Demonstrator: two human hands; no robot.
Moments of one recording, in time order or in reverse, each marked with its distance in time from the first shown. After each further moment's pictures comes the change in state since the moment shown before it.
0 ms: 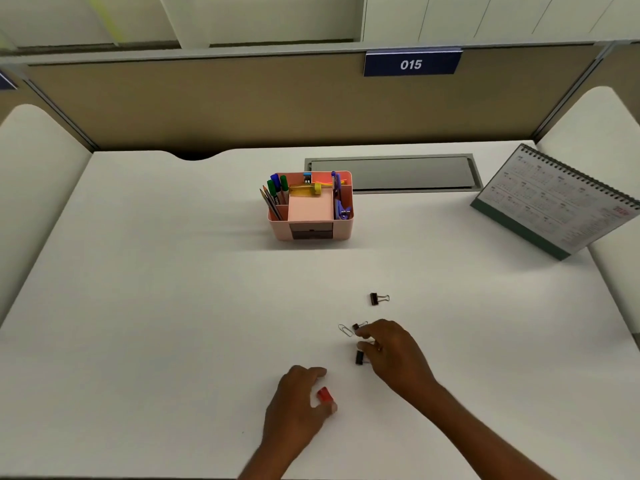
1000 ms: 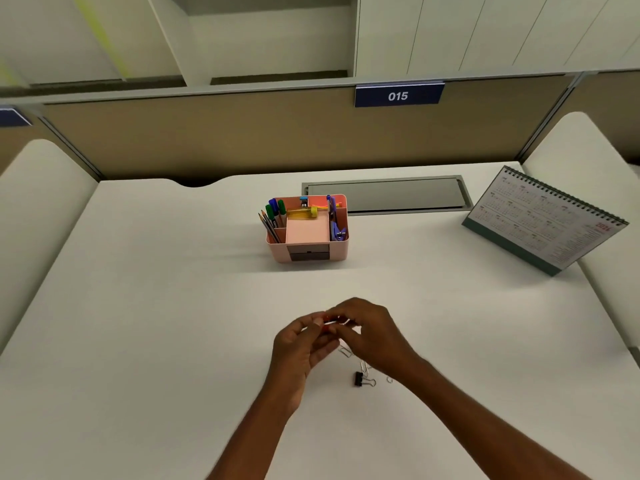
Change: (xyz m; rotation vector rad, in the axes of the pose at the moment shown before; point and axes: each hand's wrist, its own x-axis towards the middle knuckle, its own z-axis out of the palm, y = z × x) left_hand 0.044 0.077 -0.067 -1.302 0.028 -0.020; right_hand 0.047 -0.073 -0.046 0.229 -0.001 -0.274
